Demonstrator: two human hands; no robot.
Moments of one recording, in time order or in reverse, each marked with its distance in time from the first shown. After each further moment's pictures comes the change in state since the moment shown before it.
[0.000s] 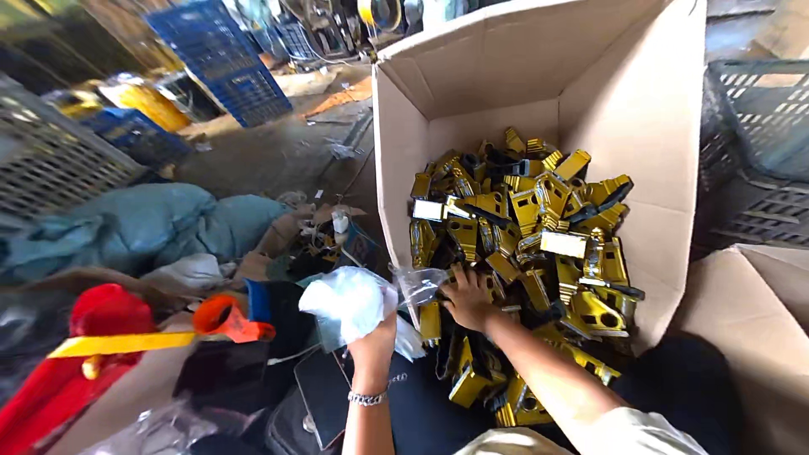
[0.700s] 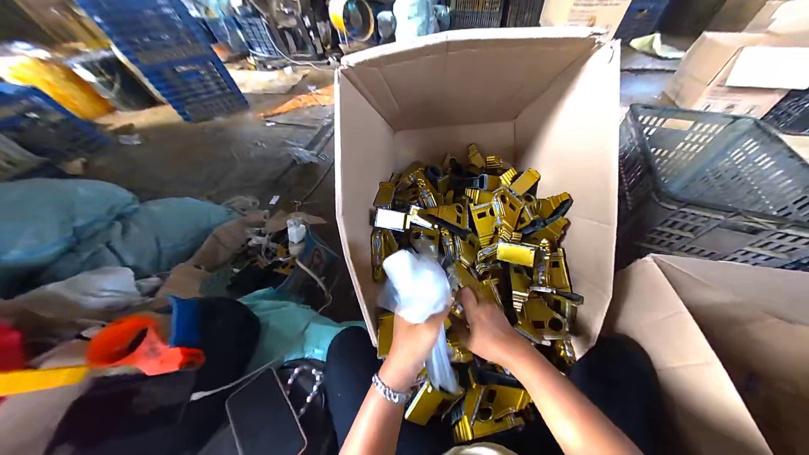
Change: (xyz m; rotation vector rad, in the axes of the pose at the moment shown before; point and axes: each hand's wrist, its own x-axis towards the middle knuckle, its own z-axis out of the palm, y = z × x) left_hand -0.040 0.054 0.074 -0.480 -0.554 -0.322; right_hand -0.112 0.013 -0.053 0.135 0.228 0.061
